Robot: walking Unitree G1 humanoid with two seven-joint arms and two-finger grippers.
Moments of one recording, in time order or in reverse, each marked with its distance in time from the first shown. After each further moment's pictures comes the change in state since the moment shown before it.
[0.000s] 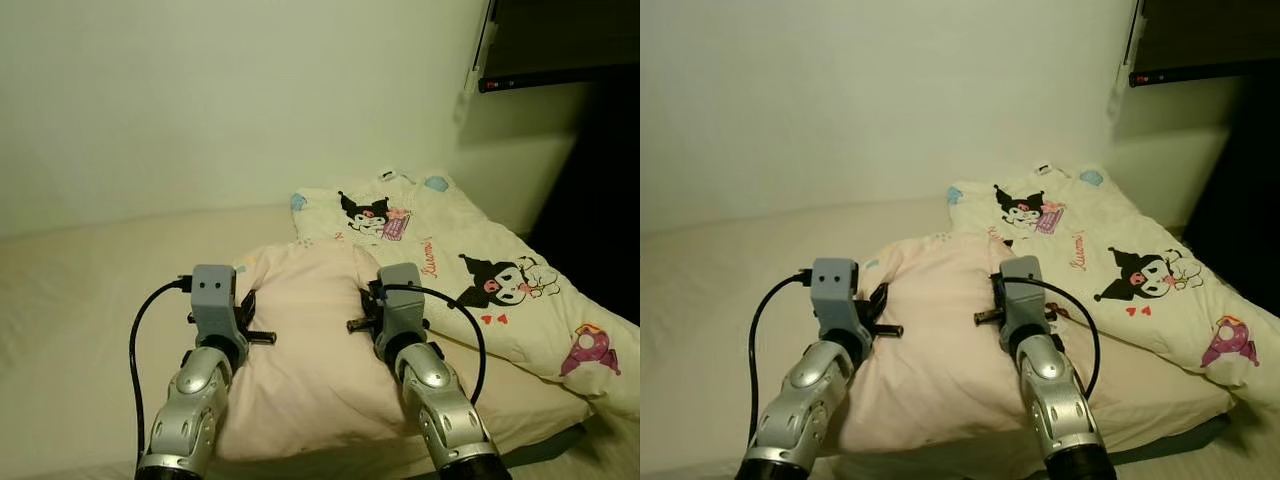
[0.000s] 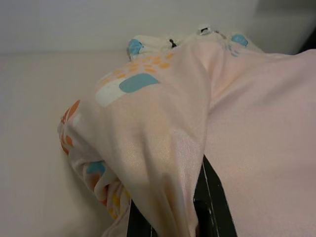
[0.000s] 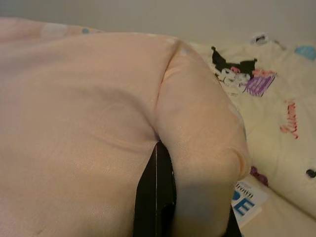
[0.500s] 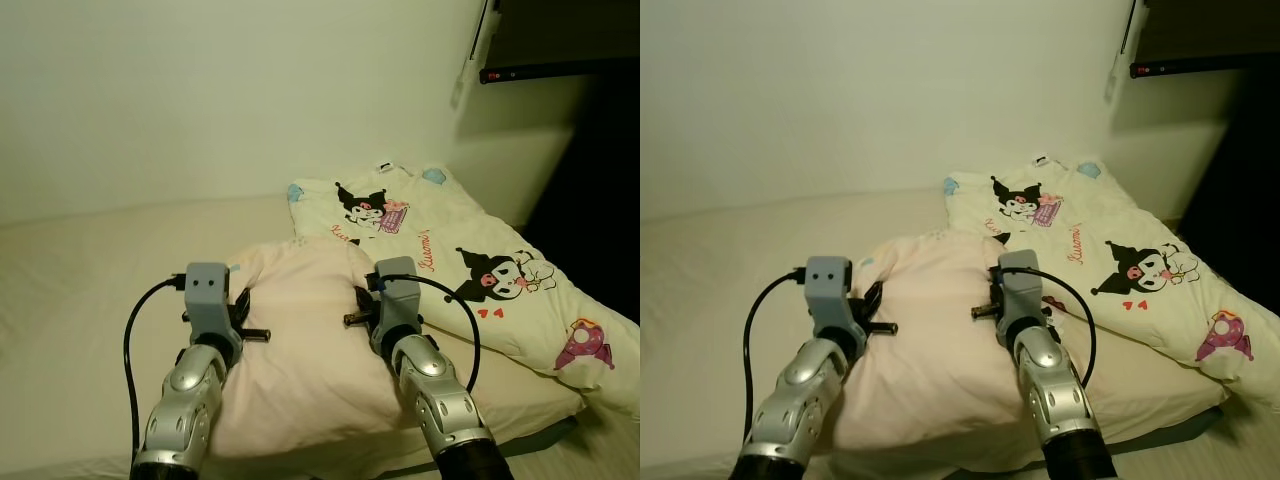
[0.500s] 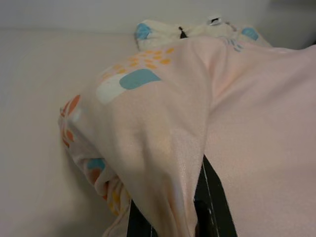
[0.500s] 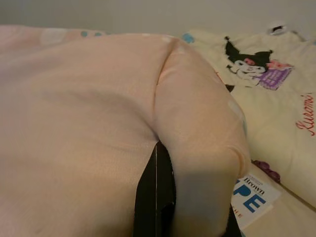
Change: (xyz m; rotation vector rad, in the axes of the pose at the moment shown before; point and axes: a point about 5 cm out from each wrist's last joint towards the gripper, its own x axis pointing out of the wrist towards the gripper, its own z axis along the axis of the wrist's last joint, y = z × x) left arm -0.010 0.016 -0.013 -0.044 0.033 0.113; right arm 0.006 0.008 -0.005 -0.021 0.034 0.069
